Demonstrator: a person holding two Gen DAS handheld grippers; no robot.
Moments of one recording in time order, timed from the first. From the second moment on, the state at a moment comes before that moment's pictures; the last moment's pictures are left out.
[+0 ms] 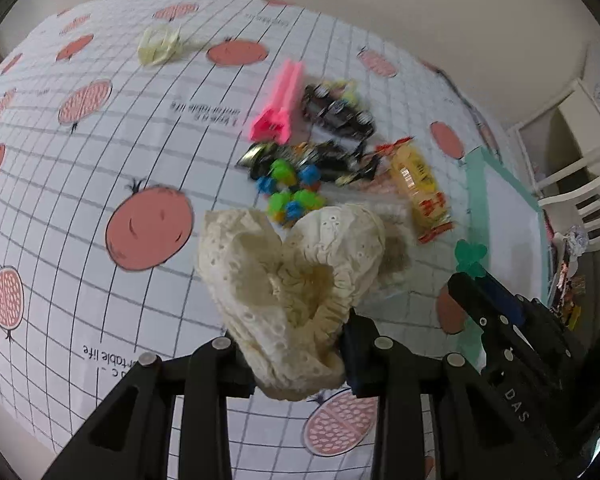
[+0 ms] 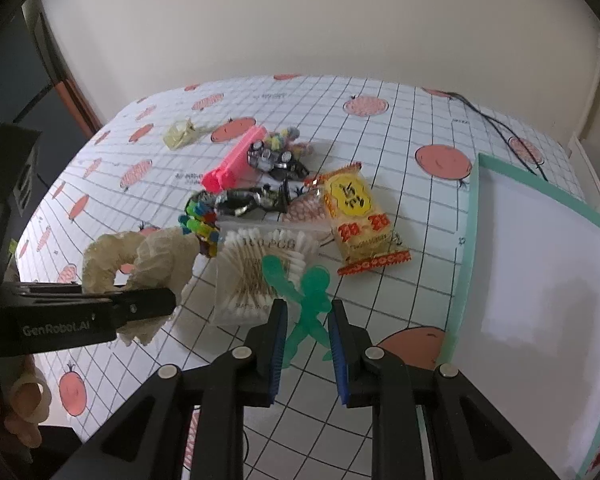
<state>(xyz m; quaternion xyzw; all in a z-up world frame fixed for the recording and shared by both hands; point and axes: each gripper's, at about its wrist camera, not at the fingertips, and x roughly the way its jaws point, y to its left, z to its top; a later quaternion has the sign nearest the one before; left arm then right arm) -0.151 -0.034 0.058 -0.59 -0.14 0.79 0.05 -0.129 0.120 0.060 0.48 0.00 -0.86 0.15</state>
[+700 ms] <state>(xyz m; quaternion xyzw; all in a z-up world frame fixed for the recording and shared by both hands) -0.155 0.111 0.090 -0.50 -0.10 0.83 0.22 -0.132 0.255 0.086 0.44 -0.05 -0.90 -0.02</state>
